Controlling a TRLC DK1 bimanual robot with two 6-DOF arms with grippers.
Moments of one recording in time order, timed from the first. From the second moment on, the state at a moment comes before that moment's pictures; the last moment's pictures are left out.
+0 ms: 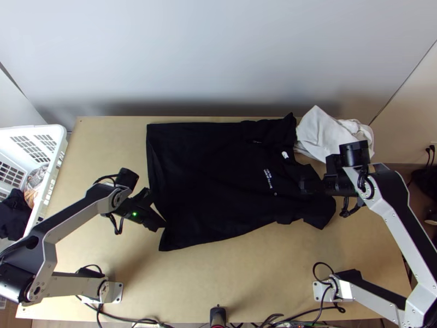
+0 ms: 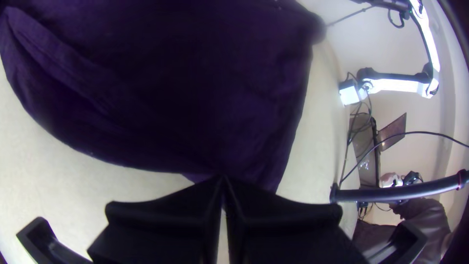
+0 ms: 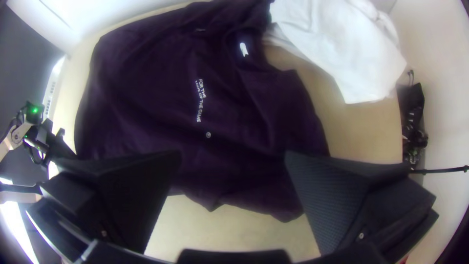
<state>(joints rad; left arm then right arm) -0.24 1.46 0.79 -0.73 0.67 0.41 0.20 1.20 1.14 -0.98 -0.10 0.16</state>
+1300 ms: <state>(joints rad) 0.35 1.34 0.72 -1.03 0.45 0.94 0.18 1.23 1.15 -0.98 -0.10 0.15</state>
